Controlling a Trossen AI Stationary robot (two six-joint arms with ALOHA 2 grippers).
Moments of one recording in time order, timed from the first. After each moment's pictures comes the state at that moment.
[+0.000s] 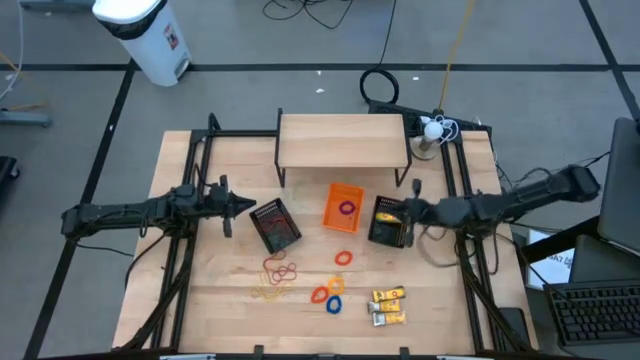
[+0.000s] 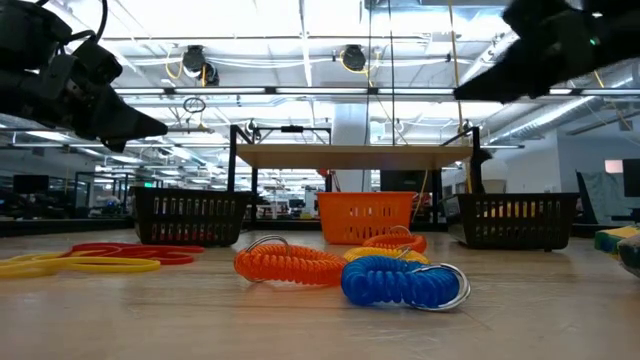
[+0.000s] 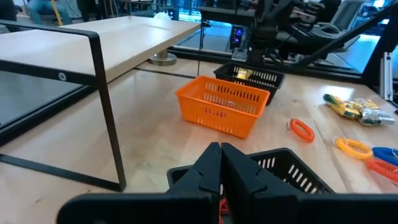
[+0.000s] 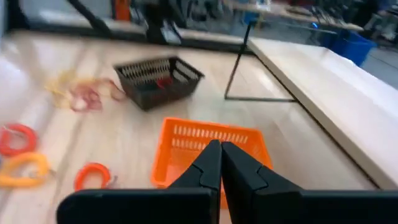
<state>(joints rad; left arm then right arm) 0.13 0.20 0.02 -0.01 -0.03 -0.09 0.24 0.80 0.36 0.13 0.46 -0.02</state>
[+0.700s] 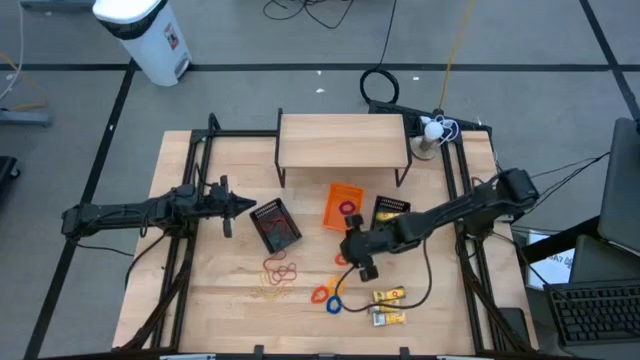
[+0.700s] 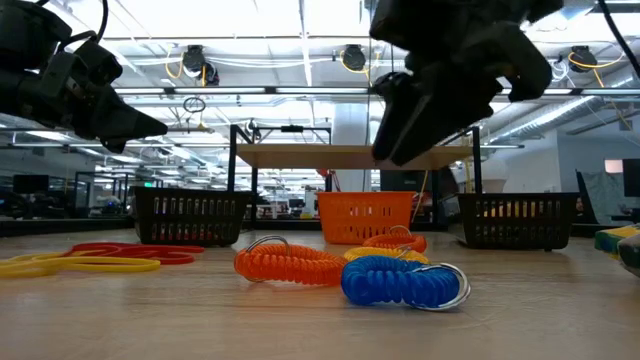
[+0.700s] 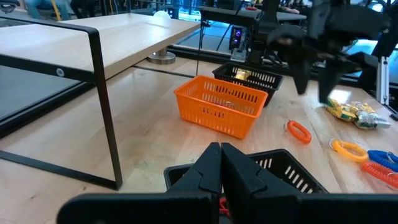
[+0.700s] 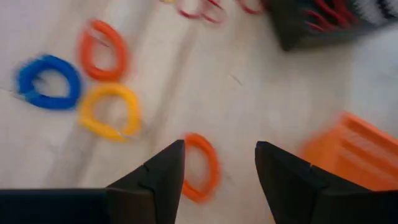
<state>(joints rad) 0.13 0.20 0.02 -0.01 -0.03 -0.12 0.28 1.66 1.03 -0.25 0.12 -0.10</state>
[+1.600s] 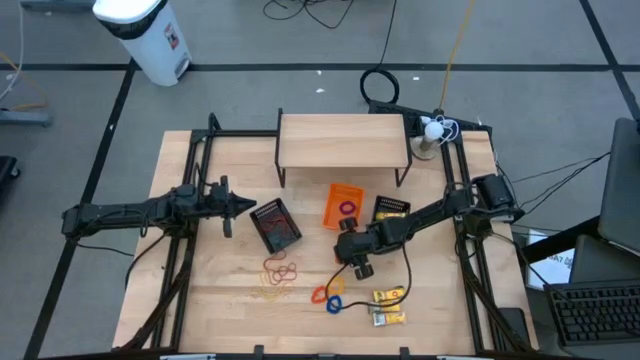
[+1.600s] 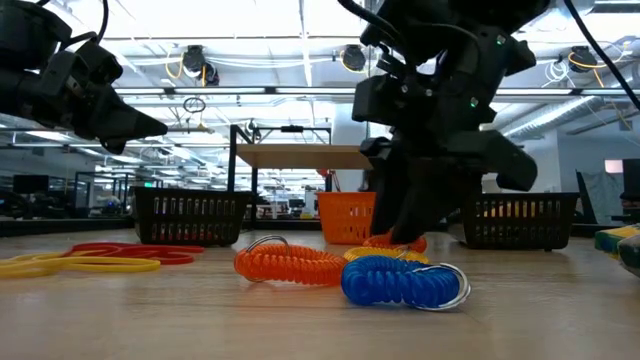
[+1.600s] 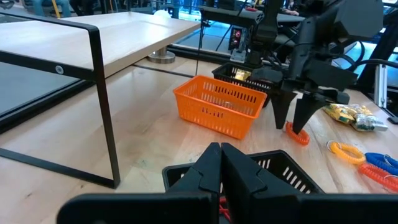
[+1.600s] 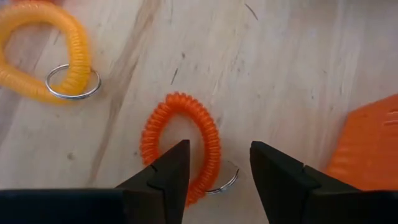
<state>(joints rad) 0.13 0.20 0.02 -0.01 -0.02 -0.13 0.23 1.84 1.03 -0.23 0.10 -0.14</state>
